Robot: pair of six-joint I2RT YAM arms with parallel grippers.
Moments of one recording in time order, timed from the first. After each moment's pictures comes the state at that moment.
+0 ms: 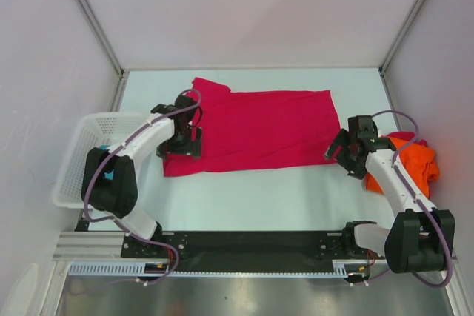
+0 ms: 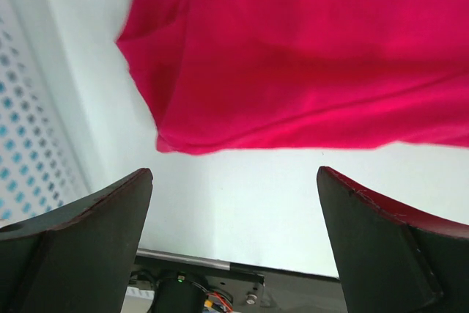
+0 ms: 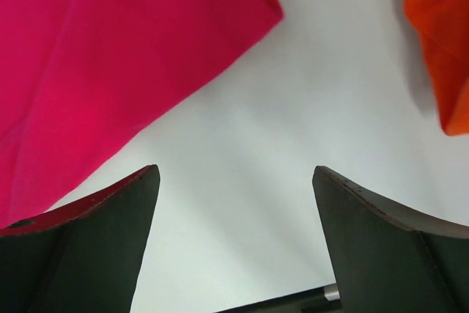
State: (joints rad) left arm -0.34 1.63 1.22 -0.99 -0.23 -0.34; right arm 0.05 1.18 0.82 -0.75 0.10 0.66
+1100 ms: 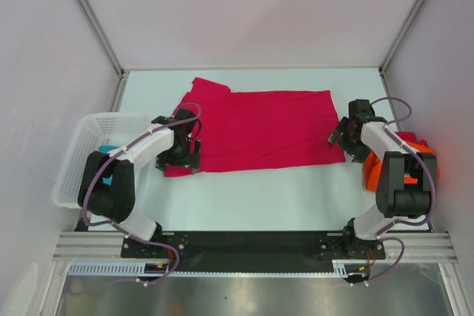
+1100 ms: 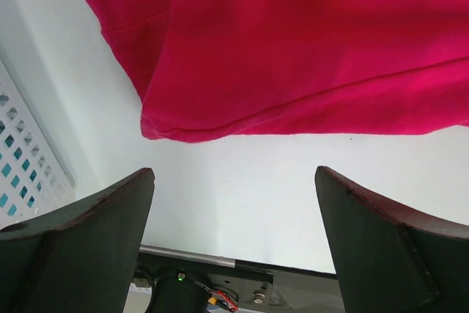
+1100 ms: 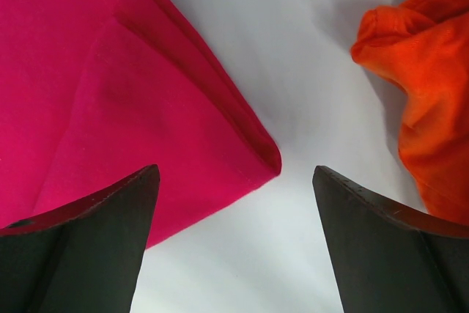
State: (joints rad) left arm -0.35 1.57 1.04 -0.93 -0.20 -0.35; right arm -0.05 1.57 1.00 -0.60 0.16 0.59
